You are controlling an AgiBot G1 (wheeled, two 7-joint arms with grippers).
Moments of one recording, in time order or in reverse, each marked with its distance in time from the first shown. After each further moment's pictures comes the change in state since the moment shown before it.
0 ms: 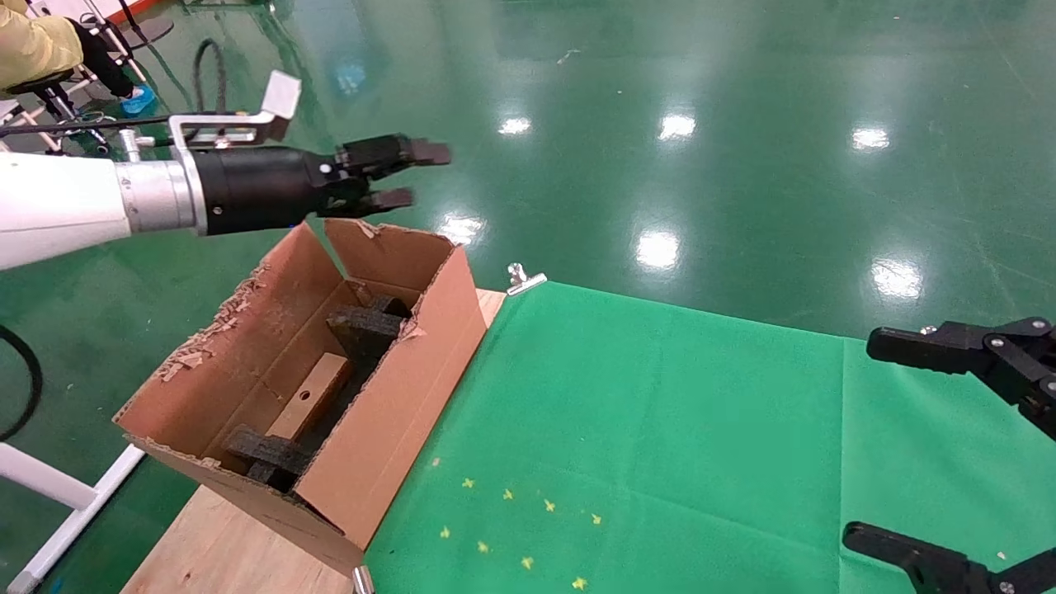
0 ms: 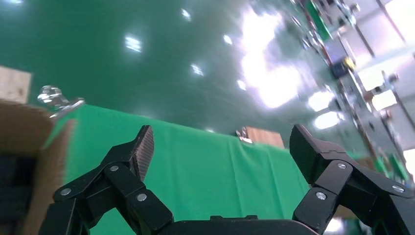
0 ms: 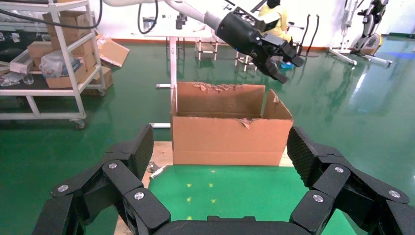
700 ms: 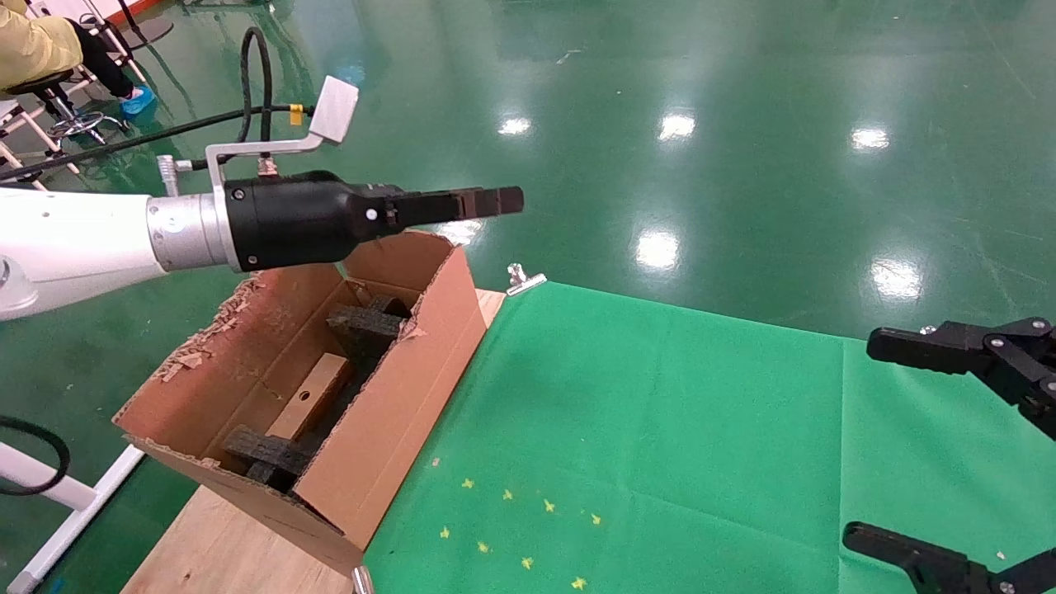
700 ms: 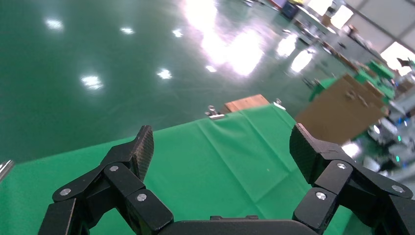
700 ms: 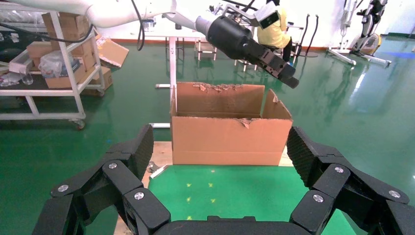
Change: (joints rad) left arm 0.259 -0.060 -0.161 -0.392 -0.142 0.055 0.230; right arm 0.000 0.000 -0.001 0.000 0.000 0.000 0.000
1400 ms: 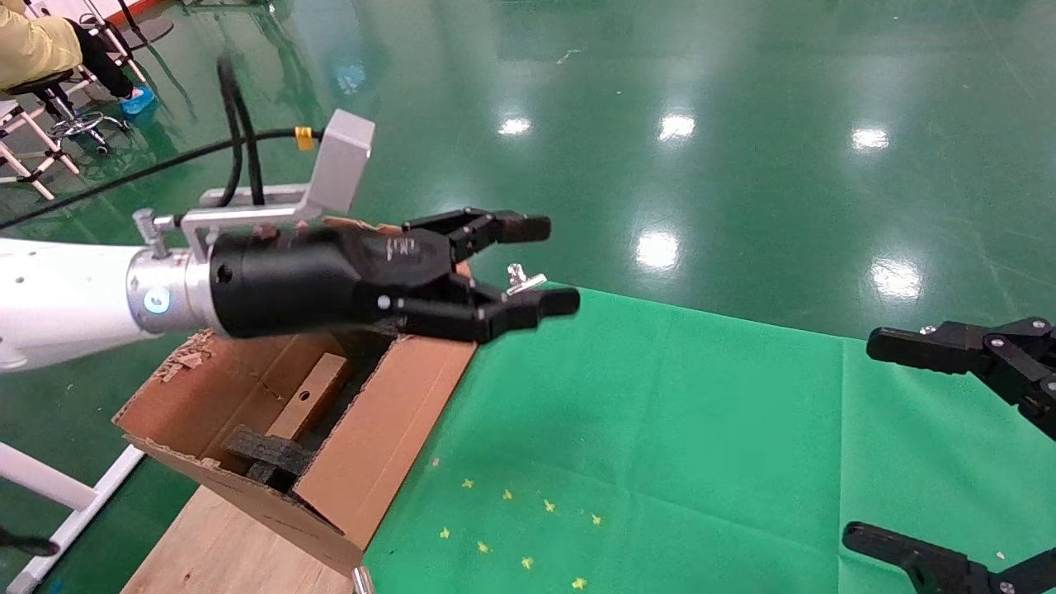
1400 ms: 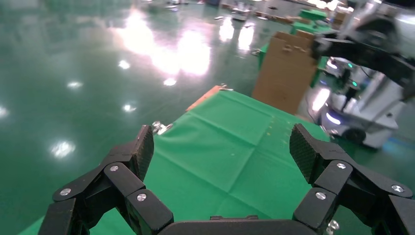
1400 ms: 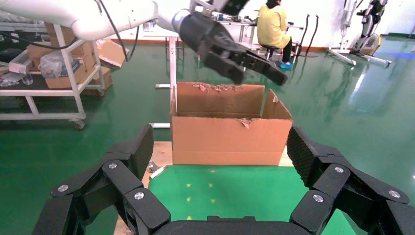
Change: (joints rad) left arm 0.273 -0.064 -0.170 -0.414 -0.150 0.058 0.243; right arm 0.000 0.000 -0.001 0.000 0.000 0.000 0.000
